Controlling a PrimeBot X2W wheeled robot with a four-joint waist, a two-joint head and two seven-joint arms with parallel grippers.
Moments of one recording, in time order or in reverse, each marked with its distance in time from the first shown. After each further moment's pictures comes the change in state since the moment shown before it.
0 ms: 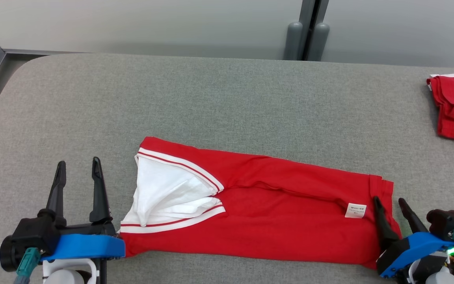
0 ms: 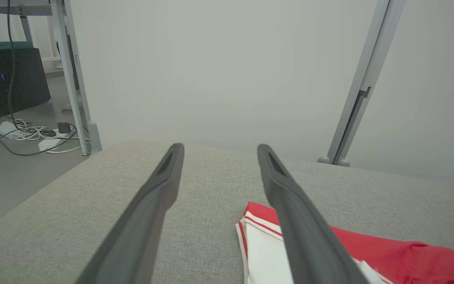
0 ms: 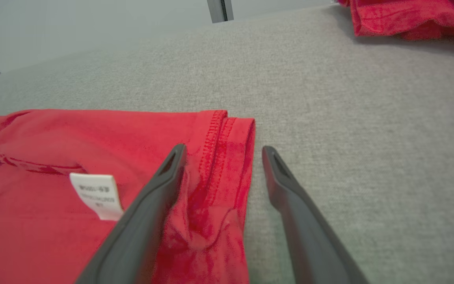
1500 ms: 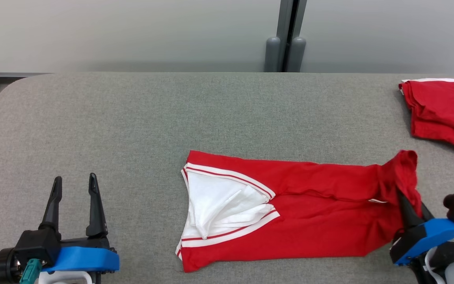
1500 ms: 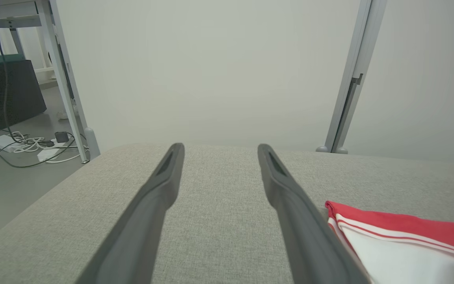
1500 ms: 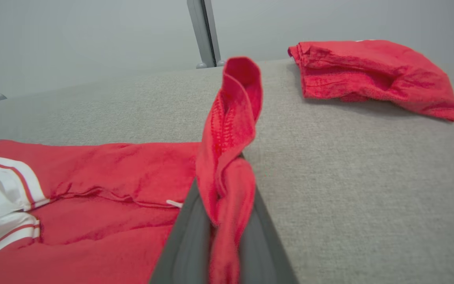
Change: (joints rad) left arm 0.040 -0.115 0.188 0.045 0.213 -0.130 0.000; right arm 0.027 -0.057 -0.030 -0.147 0.020 0.000 0.115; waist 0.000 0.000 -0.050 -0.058
